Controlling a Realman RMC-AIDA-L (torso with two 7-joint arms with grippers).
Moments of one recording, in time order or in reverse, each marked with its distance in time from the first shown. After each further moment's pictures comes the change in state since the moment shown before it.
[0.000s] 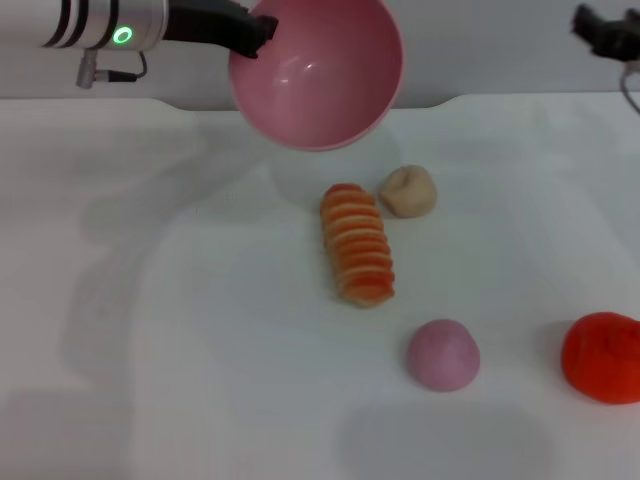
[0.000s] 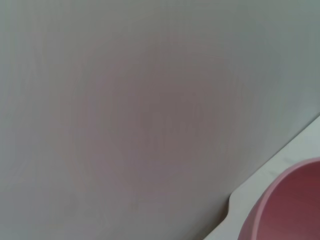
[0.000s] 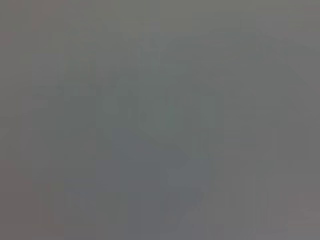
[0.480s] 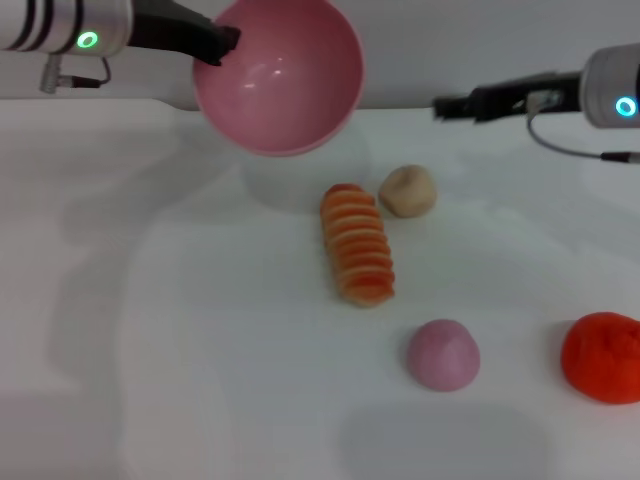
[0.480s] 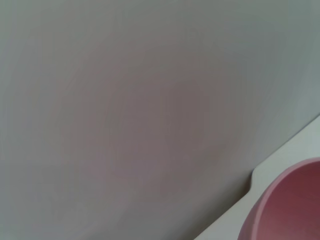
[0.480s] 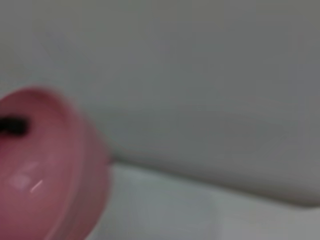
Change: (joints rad) left arm 0.018 0.025 -0.044 0.008 0.068 0.039 -0.037; right arm 0.187 0.061 0.299 -0.126 0.262 0.920 -0.524
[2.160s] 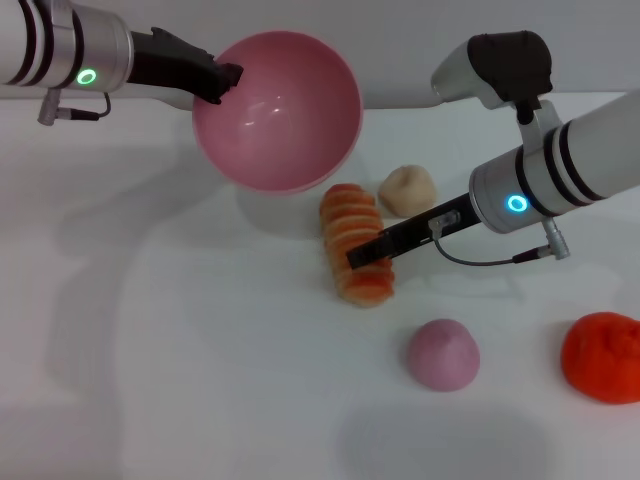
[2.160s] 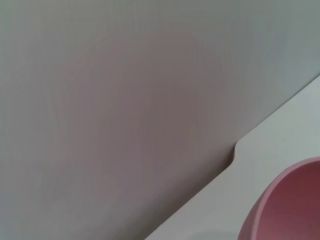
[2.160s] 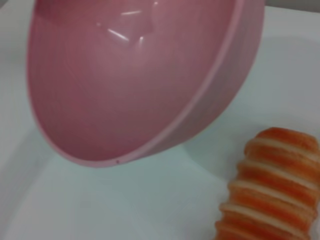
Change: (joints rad) left arm 0.036 -0.028 -0.002 0.008 0.009 0.040 0.071; right arm 0.220 0.072 -0.022 0.408 0.019 0.150 -0.069
